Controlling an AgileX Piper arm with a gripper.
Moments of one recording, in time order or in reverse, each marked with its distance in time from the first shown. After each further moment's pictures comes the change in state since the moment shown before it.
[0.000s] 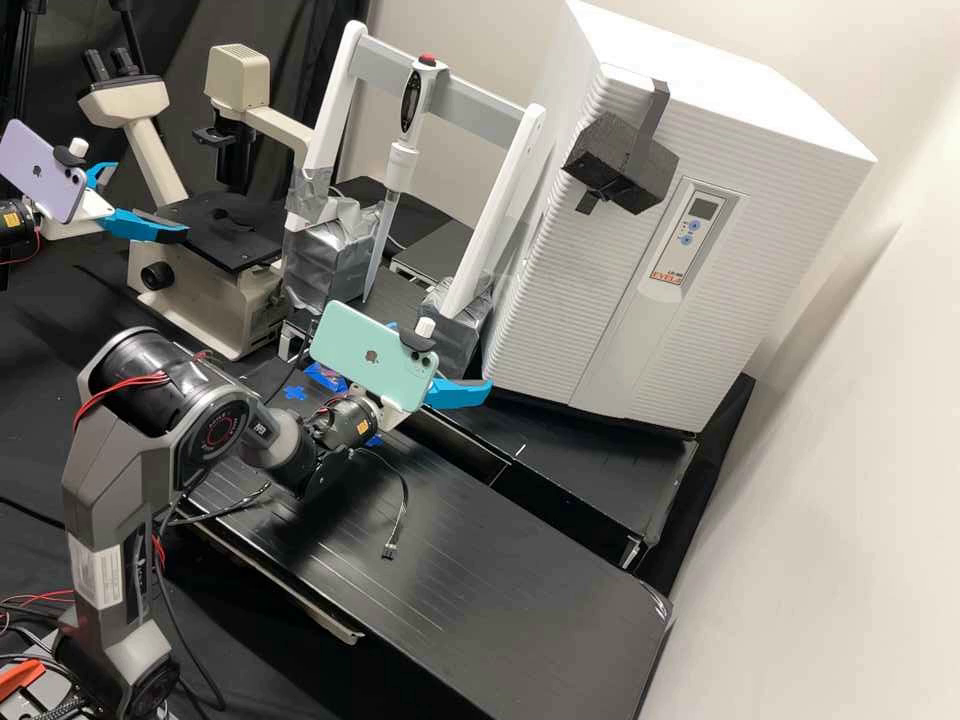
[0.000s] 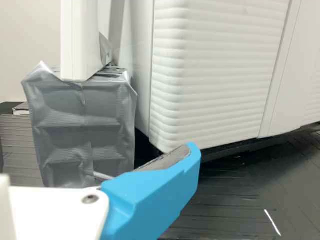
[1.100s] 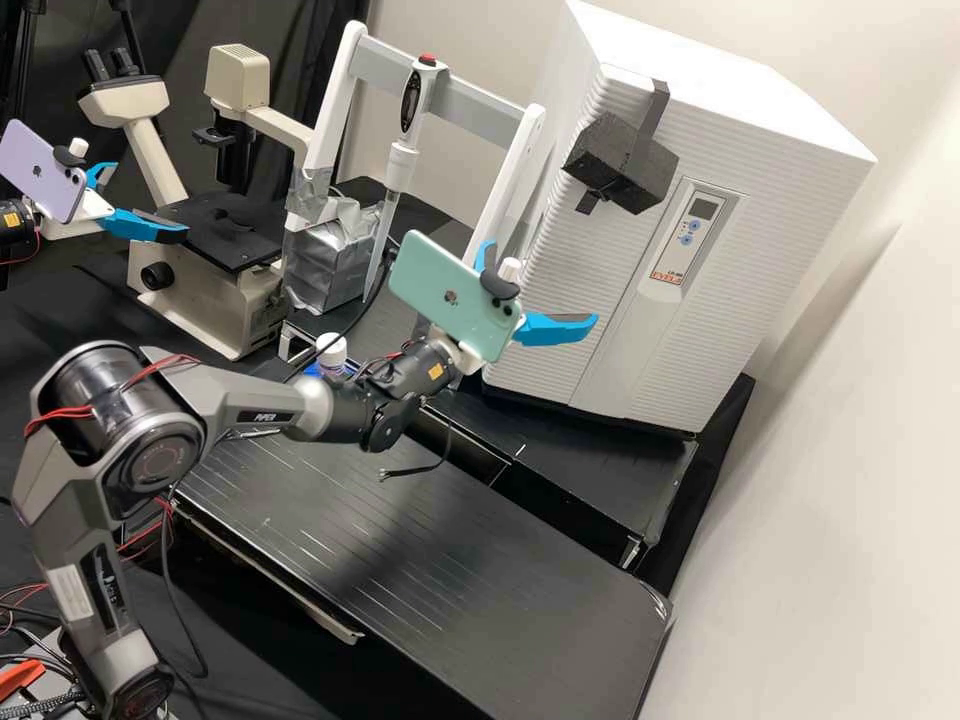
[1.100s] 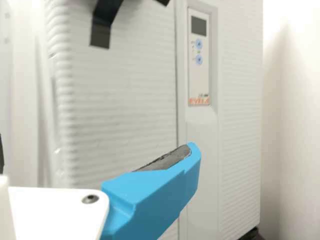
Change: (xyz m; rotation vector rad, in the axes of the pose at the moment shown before) arm 0.023 0.133 -0.038 0.064 0.086 0.299
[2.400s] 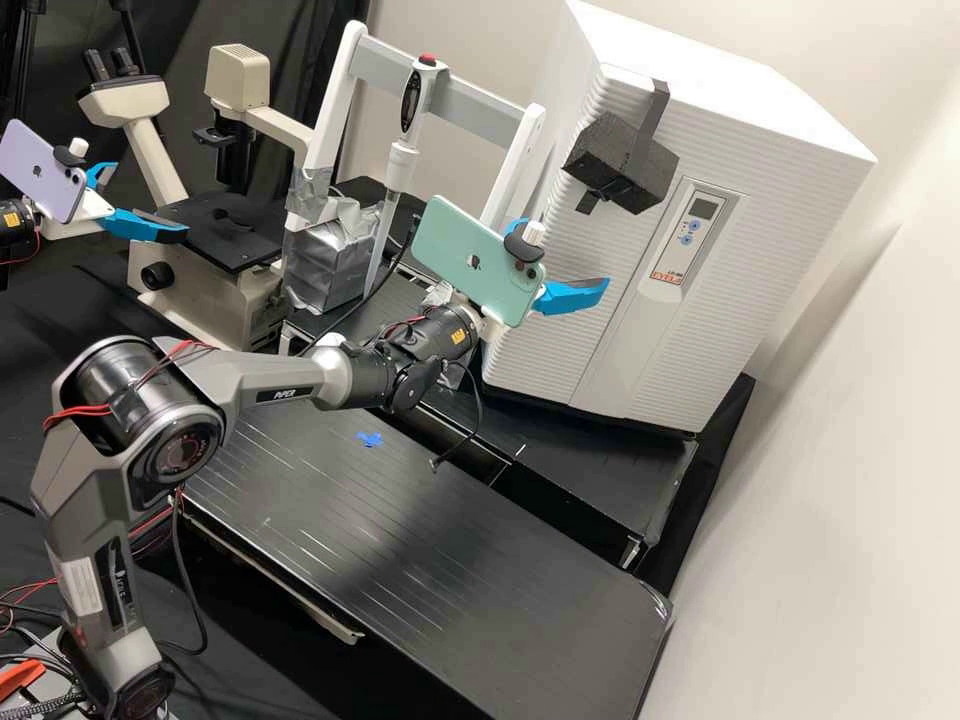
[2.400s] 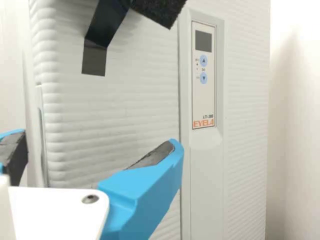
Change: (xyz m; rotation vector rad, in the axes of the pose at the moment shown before) arm 0.027 0.009 -0.018 -0.017 -0.019 -0.009
